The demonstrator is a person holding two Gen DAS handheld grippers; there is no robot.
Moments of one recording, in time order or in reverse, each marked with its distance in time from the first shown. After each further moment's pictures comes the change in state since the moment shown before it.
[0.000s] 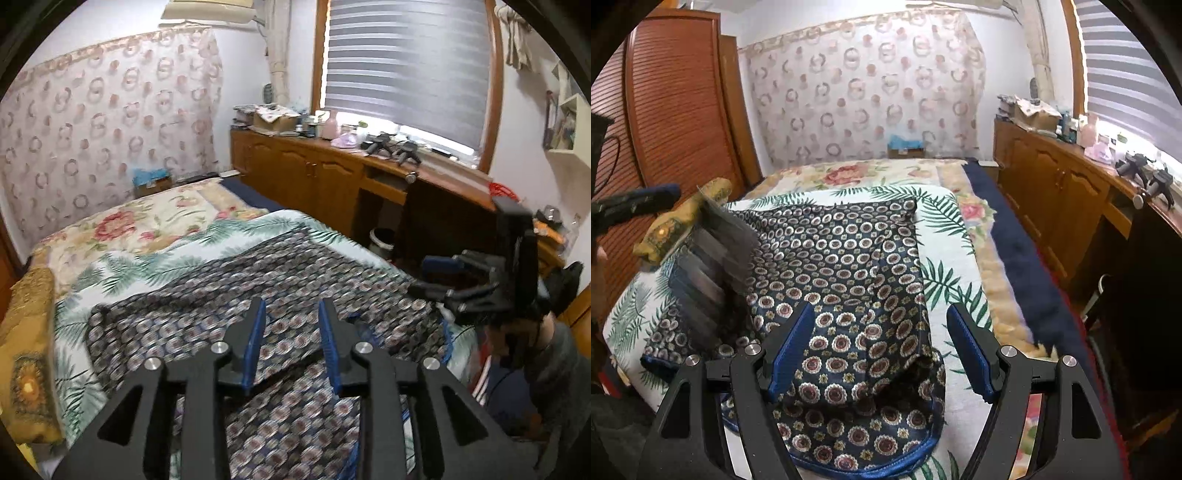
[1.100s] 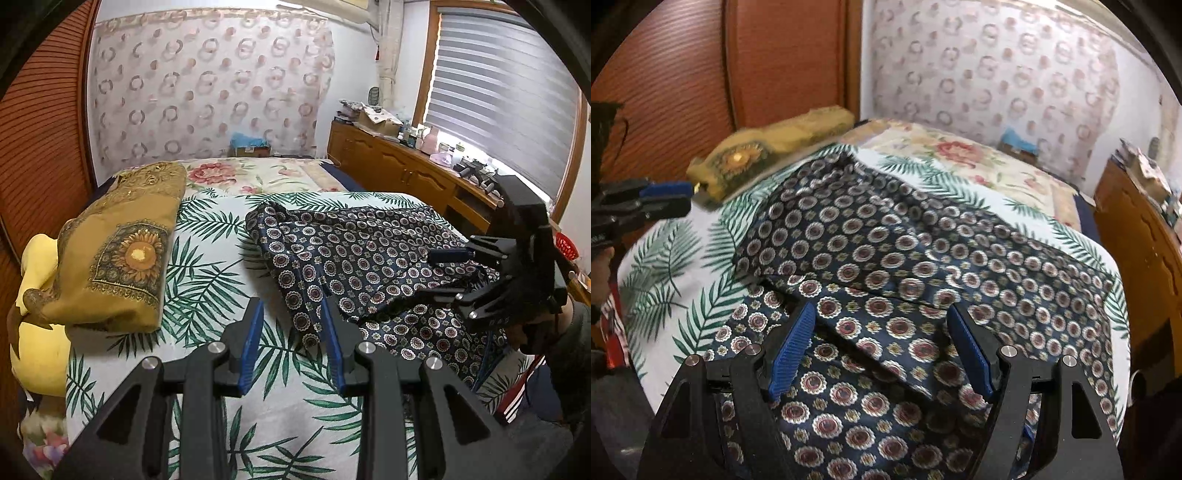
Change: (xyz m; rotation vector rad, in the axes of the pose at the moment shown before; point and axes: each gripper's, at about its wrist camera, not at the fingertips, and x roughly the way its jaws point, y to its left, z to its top) left arm -0.050 0.123 -0.107 -0.280 0.002 0.244; right arm 0.108 0.179 0.034 -0.405 0.168 0.240
